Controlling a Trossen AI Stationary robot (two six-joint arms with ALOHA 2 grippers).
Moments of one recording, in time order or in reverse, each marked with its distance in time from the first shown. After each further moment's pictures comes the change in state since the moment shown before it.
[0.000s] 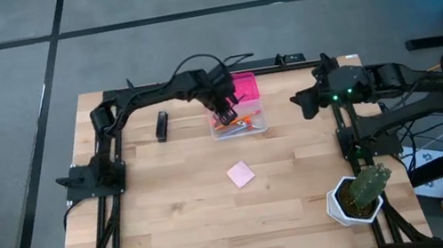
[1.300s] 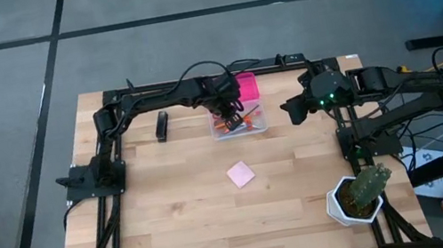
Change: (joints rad) left arm -0.058 0.017 0.000 0.050 -0.097 -0.046; right arm 0.001 0.112 0.000 0.043 -0.054 0.038
